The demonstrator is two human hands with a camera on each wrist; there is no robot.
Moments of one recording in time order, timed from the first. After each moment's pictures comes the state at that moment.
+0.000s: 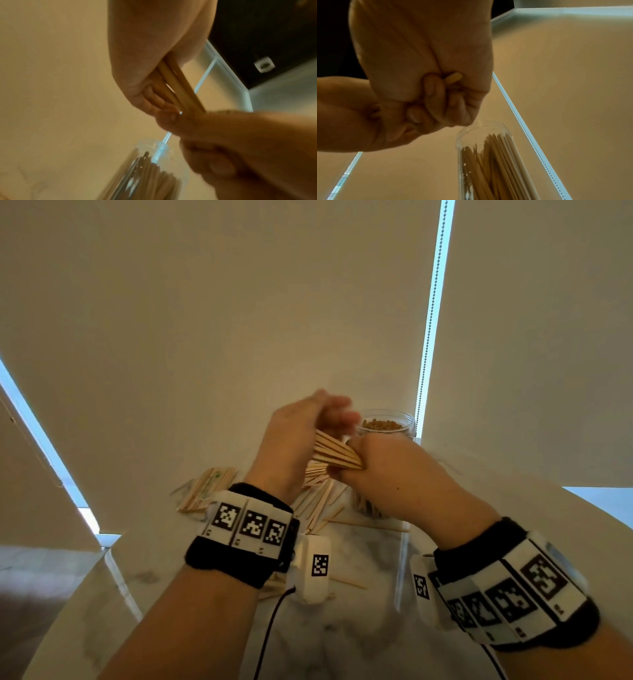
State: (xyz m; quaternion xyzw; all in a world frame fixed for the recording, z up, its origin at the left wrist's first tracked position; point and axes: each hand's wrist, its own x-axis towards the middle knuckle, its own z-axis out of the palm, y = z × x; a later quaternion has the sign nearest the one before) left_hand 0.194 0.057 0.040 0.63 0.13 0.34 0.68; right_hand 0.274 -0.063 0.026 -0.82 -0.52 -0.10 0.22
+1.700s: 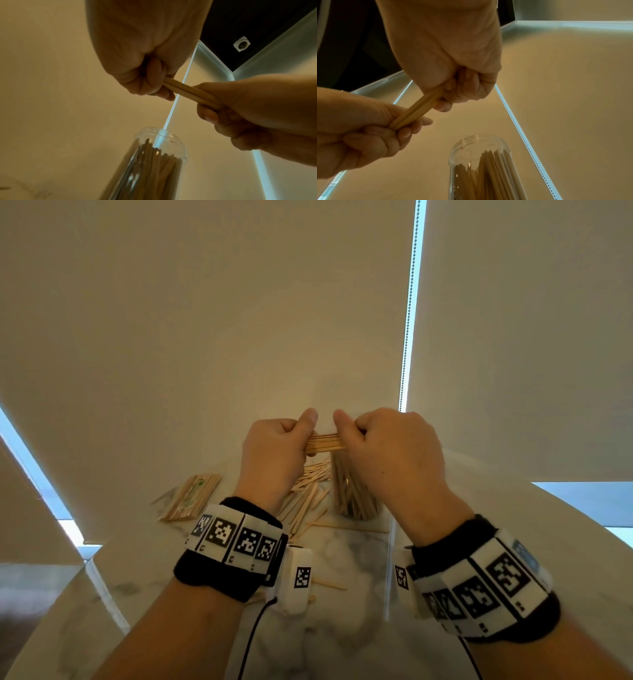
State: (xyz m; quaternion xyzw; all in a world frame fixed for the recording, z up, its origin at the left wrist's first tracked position) left_hand 0.203 0.057 0.026 0.76 0.21 0.40 0.48; right_hand 0.268 -0.075 0.043 -0.84 -0.36 -0.25 0.31
